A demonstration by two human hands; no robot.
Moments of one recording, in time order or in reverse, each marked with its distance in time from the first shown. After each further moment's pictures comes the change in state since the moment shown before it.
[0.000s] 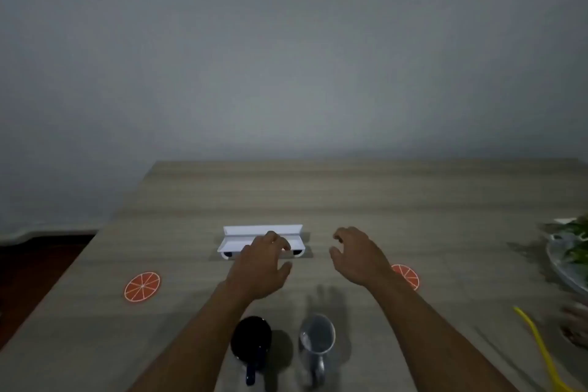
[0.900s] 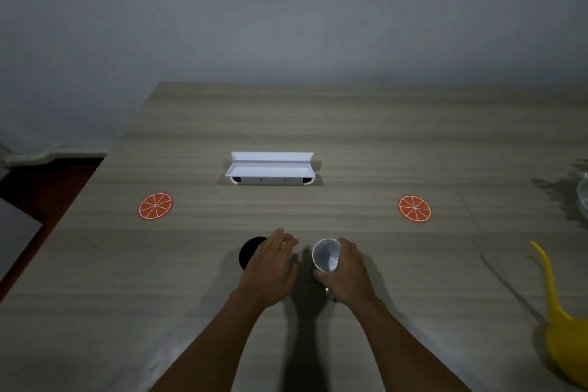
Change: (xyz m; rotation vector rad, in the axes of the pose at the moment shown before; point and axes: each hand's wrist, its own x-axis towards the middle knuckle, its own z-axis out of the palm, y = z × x) left_hand -0.094 -0.014 0.124 -0.059 -0.117 -0.069; right_hand -0.097 0.049 0.163 0.386 -0.117 0.308
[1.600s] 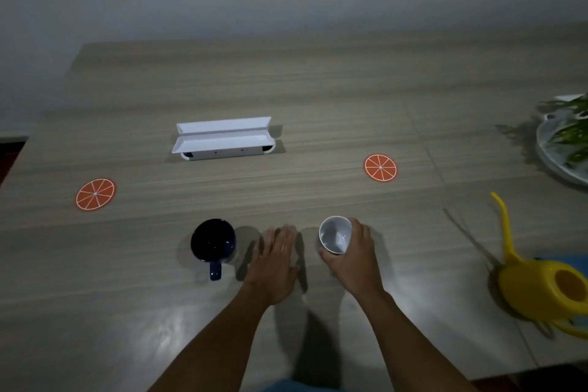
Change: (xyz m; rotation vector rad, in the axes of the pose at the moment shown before) left_hand 0.019 0.042 0.093 0.150 -0.407 -0.066; right_hand -0.014 0.072 -0.045 0.038 0.216 0.055
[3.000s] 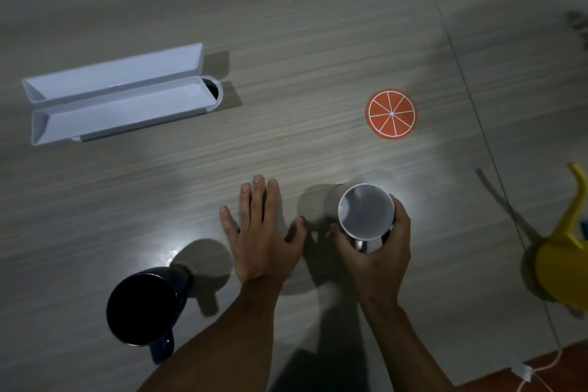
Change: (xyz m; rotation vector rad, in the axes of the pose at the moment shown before) left_hand 0.111 0.007 0.022 -0.094 0.261 -0.193; right_hand 0.054 0.010 0.010 0.238 0.362 0.143
